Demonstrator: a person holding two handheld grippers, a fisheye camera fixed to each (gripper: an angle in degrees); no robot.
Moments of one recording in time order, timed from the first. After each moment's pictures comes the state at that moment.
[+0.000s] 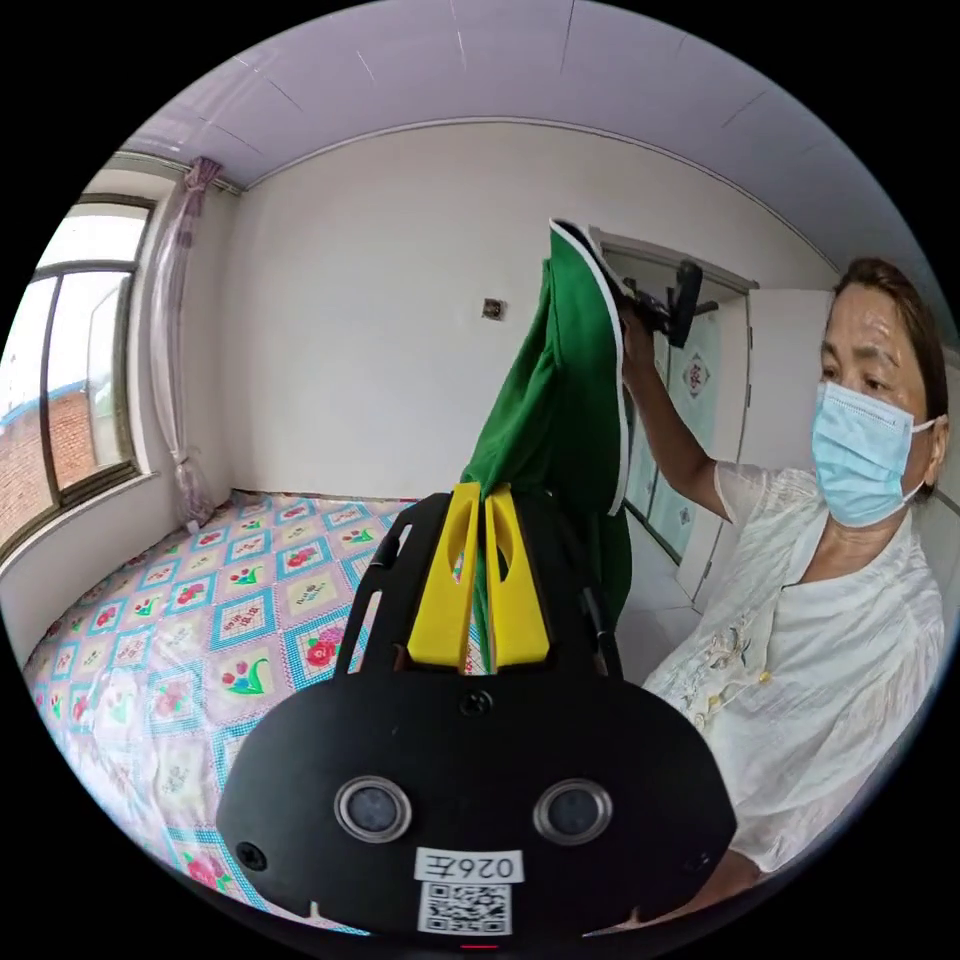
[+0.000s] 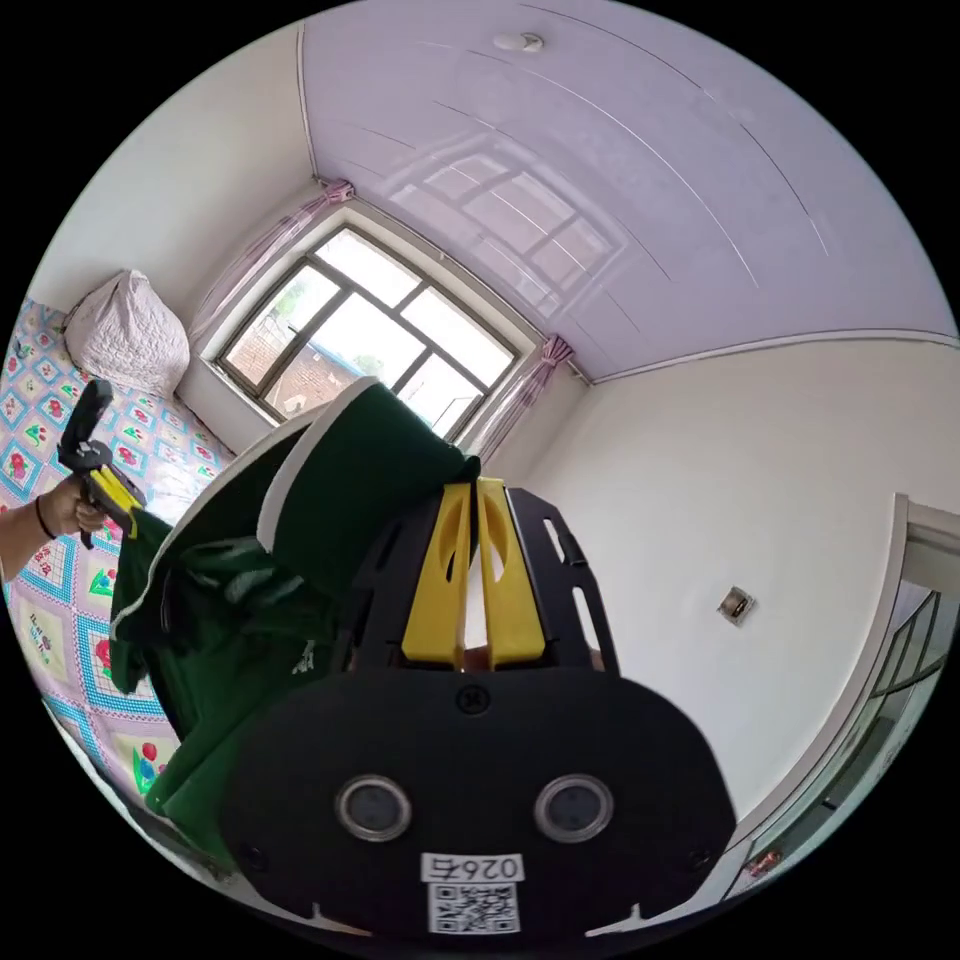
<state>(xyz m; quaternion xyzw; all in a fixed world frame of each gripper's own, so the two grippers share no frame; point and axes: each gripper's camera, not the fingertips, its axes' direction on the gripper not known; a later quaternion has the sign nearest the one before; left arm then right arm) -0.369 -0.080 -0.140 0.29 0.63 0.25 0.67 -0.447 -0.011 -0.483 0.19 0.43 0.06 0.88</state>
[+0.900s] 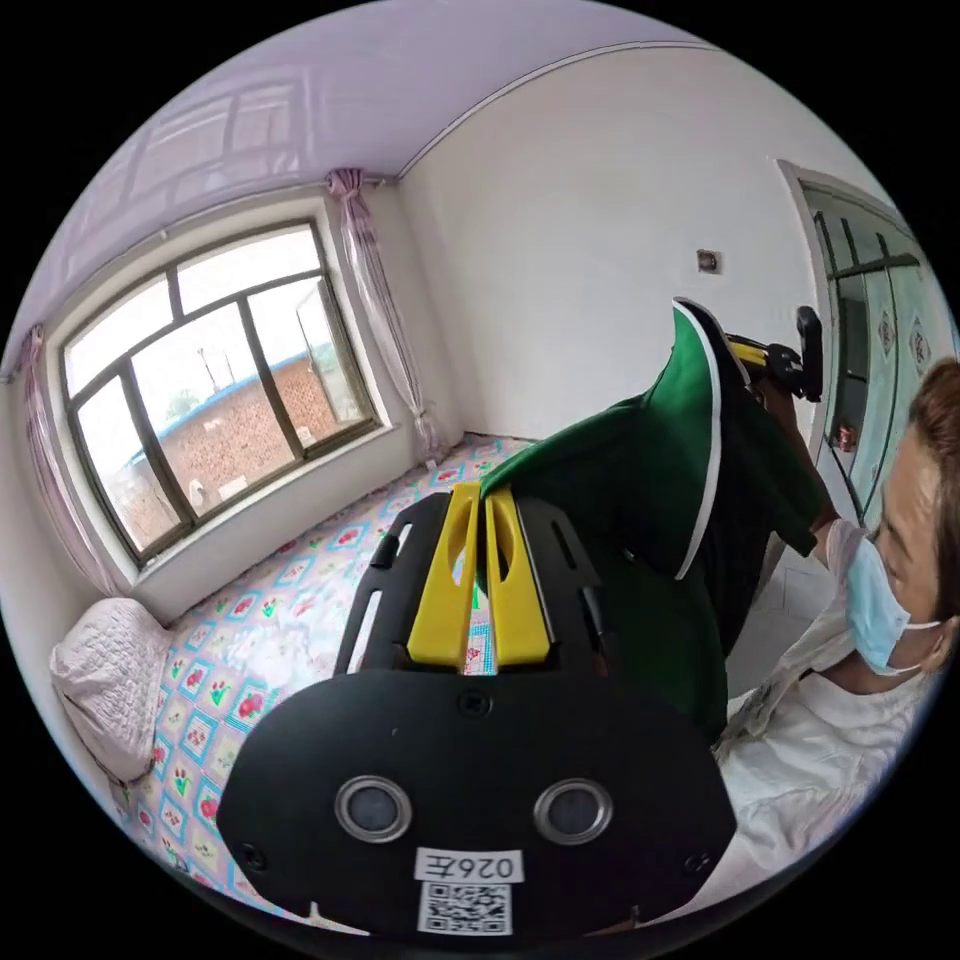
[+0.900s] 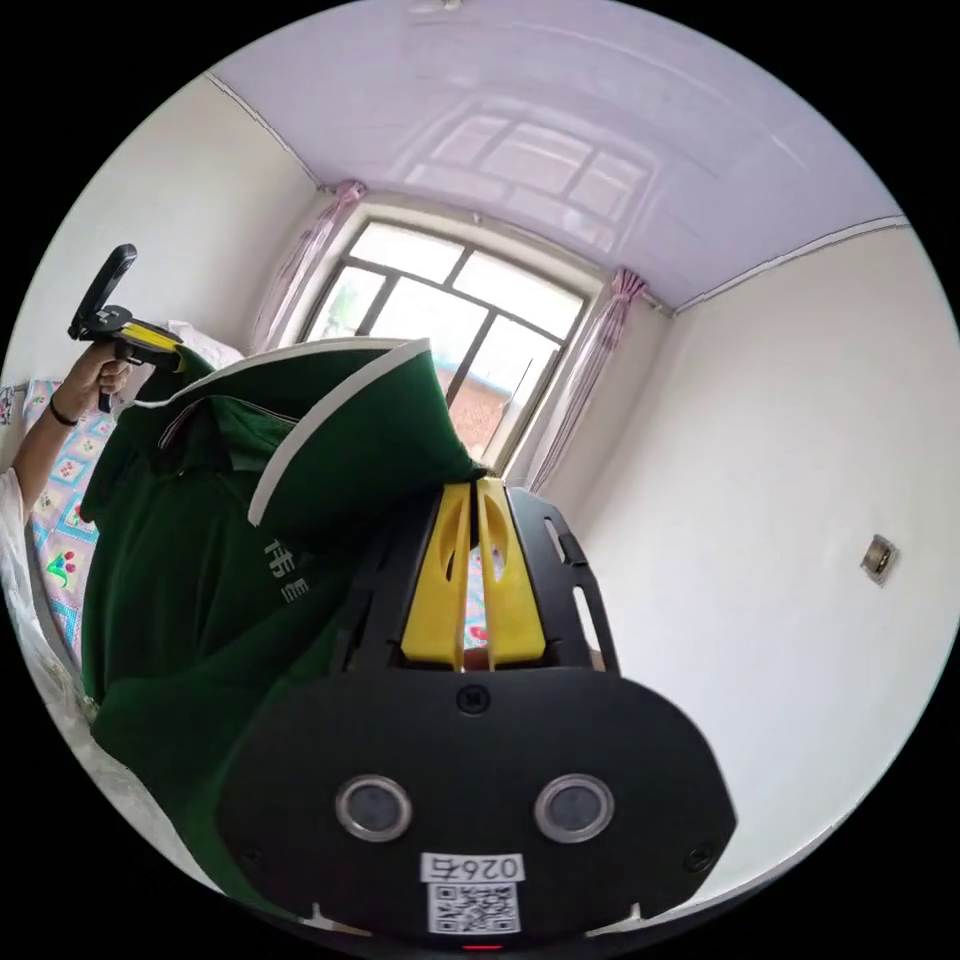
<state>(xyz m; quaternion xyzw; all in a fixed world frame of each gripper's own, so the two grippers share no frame) -0.423 -0.229 -0.167 0.20 0.36 0.20 0.89 -0.192 -0.098 -0.374 0.15 0.25 0.10 0.95</state>
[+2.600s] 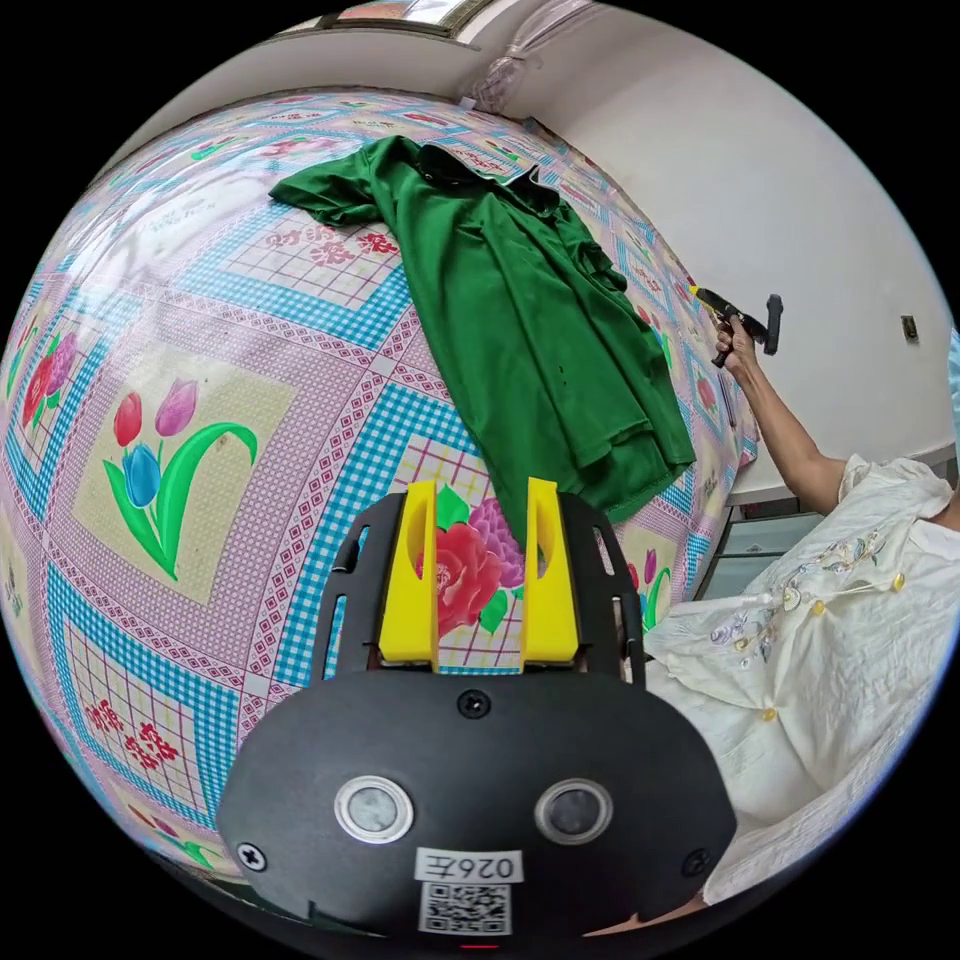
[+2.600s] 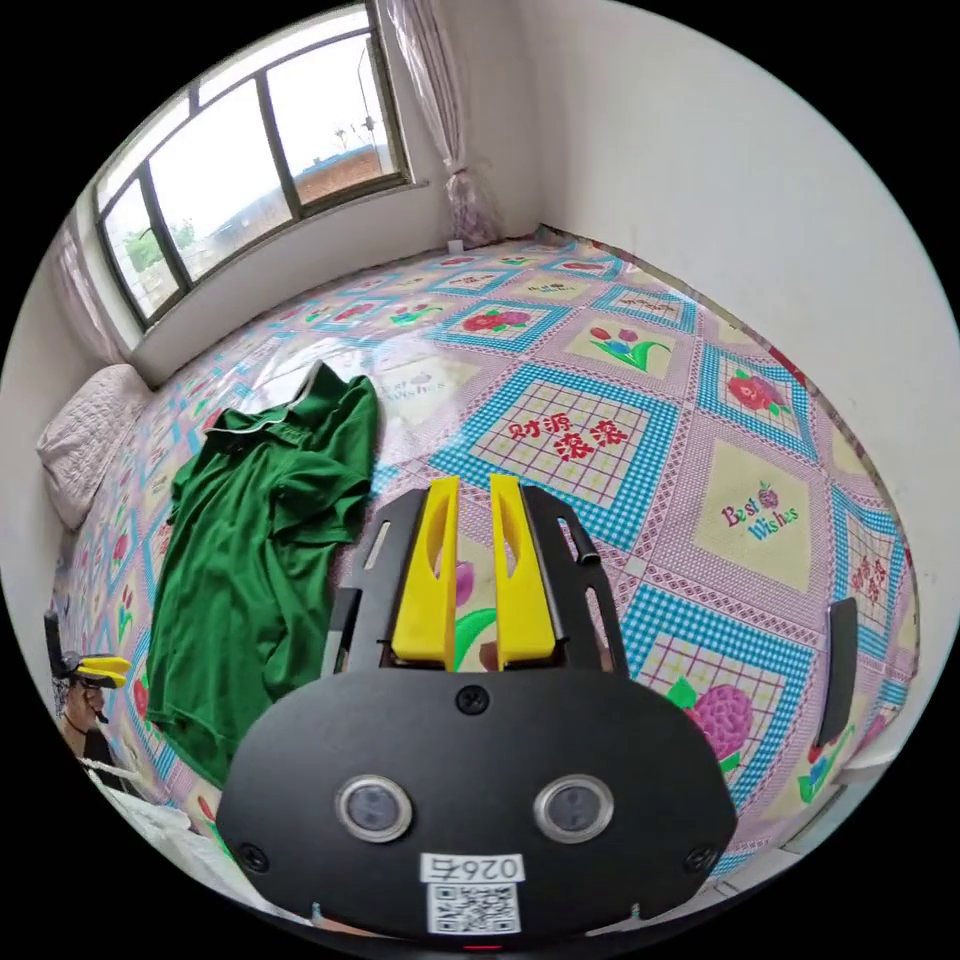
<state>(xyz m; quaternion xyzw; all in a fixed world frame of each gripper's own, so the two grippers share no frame) -0.237 -0.088 0.393 -0.28 0.47 0.10 0.83 0.281 0.117 0.151 -0.10 0.05 0.42 0.90</state>
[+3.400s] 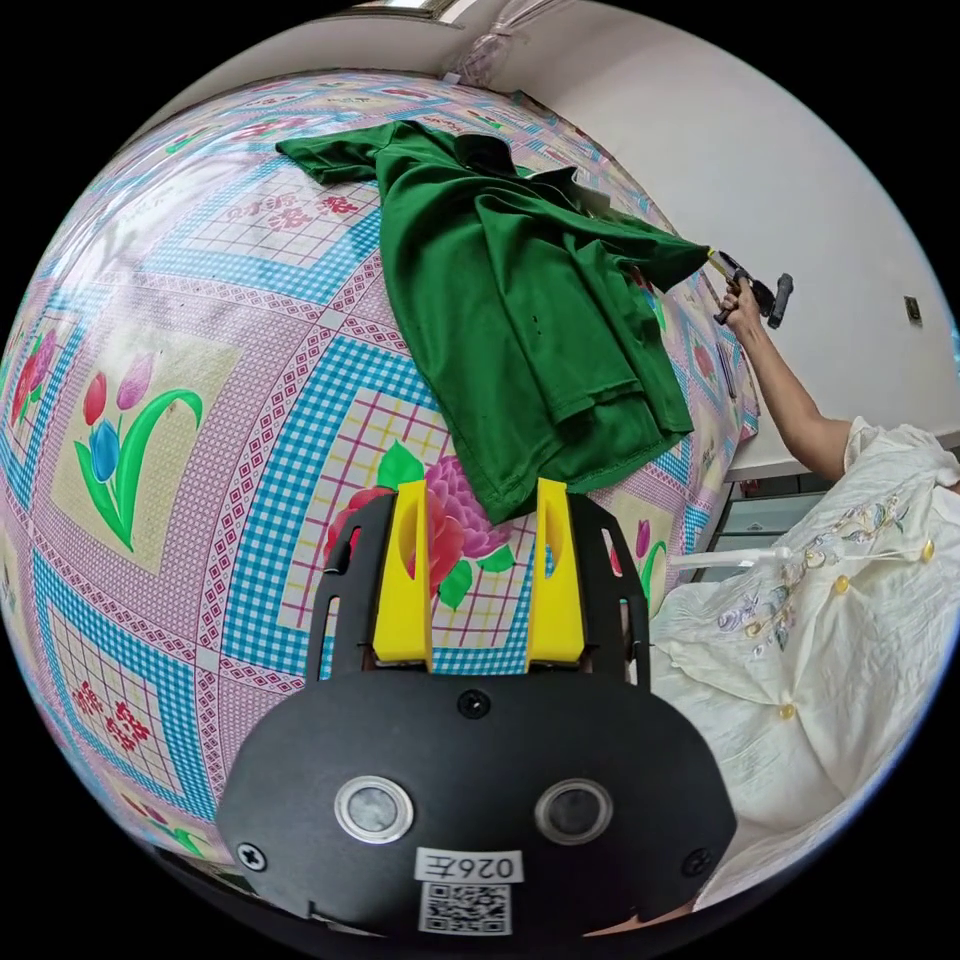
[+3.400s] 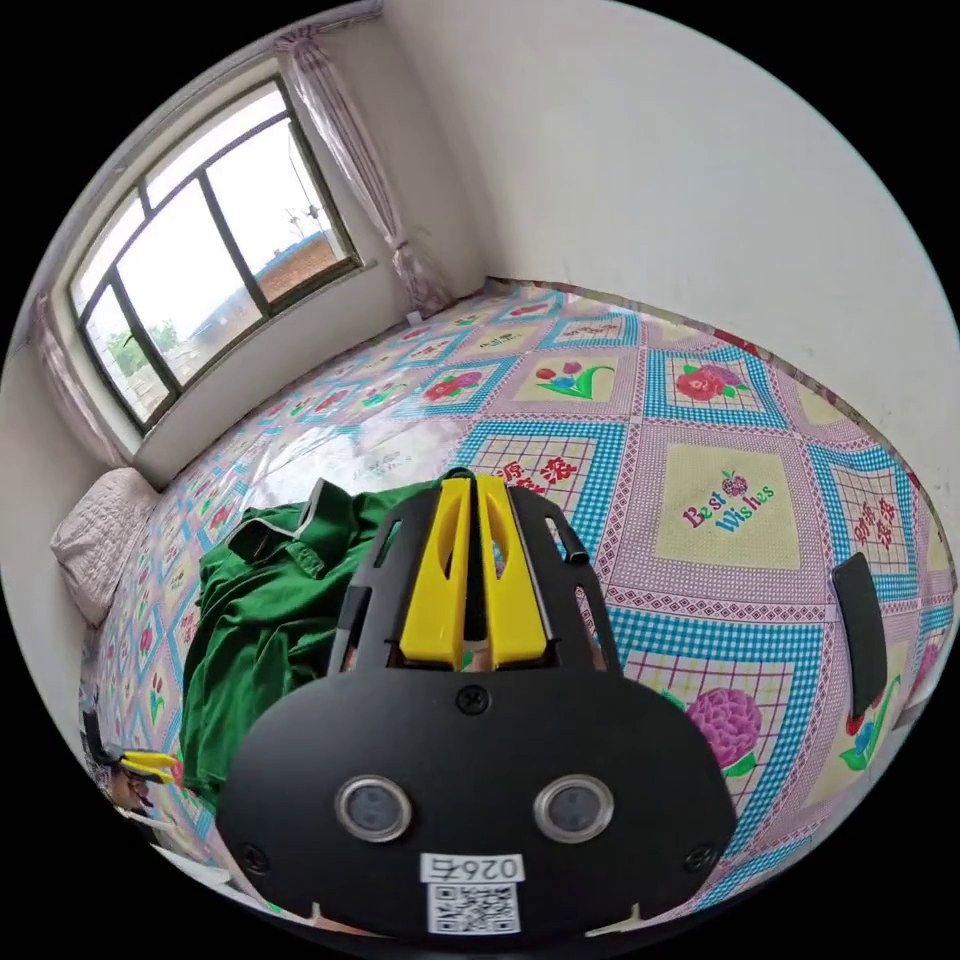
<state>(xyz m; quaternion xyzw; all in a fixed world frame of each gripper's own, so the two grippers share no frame) -0.201 -0.068 0.367 -0.30 0.47 0.12 0.82 0.338 0.156 0.077 0.00 0.10 0.50 0.86</state>
